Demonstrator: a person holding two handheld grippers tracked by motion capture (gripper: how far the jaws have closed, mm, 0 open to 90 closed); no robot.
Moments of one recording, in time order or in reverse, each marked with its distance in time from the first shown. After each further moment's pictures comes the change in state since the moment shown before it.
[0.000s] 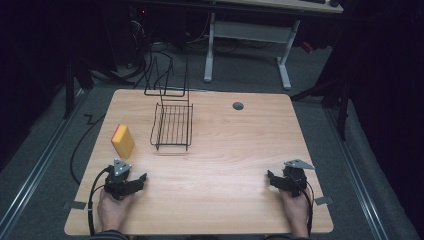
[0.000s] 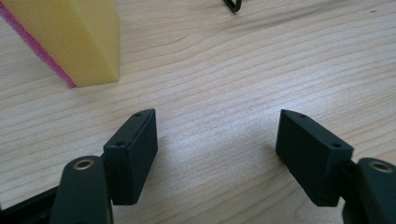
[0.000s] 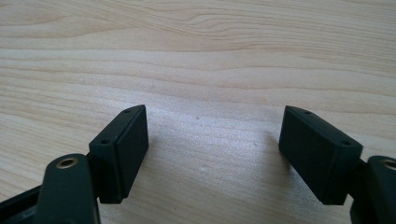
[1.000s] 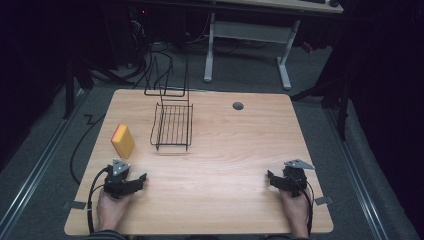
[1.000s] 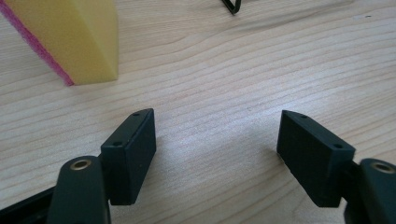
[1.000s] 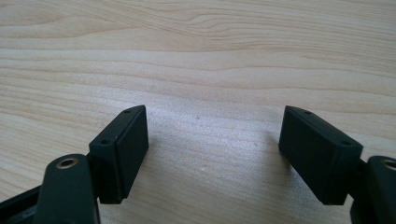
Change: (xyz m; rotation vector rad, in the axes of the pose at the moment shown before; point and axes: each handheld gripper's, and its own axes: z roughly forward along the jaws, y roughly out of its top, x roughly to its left) left arm 0.002 0.000 -0.001 -0.002 -0.014 -0.015; right arm 0.000 0.000 0.000 0.000 0.001 0.000
